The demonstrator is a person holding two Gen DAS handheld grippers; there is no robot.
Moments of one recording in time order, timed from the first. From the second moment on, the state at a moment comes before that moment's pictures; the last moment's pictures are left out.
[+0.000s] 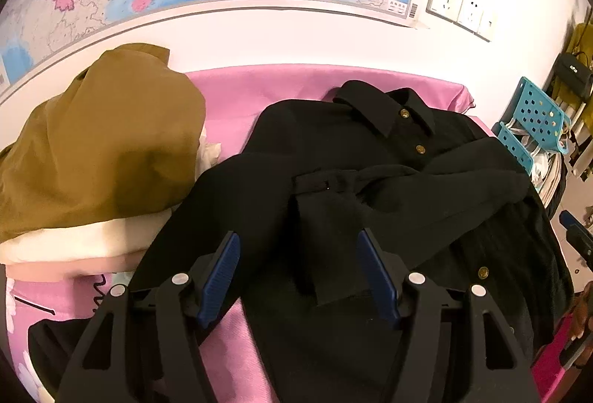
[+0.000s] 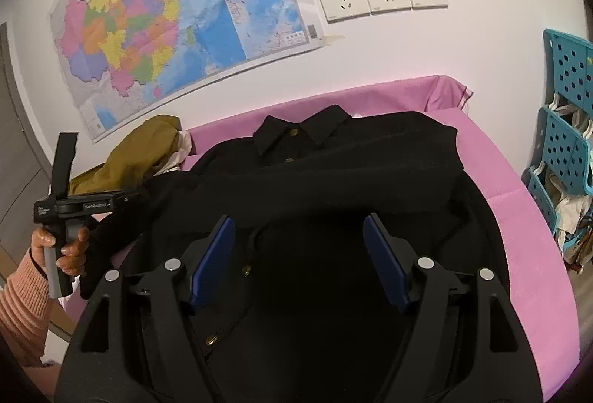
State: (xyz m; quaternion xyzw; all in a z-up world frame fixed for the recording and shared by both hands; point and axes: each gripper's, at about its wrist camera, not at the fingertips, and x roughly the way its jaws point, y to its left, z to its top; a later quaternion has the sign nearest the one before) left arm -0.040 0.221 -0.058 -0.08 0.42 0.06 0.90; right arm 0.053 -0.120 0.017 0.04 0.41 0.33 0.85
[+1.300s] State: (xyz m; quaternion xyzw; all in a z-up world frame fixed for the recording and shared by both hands) left arm -0.017 0.225 -0.076 -0.07 0.42 -0.07 0.90; right arm 0.224 -0.089 -0.047 -0.05 0.52 0.26 0.81
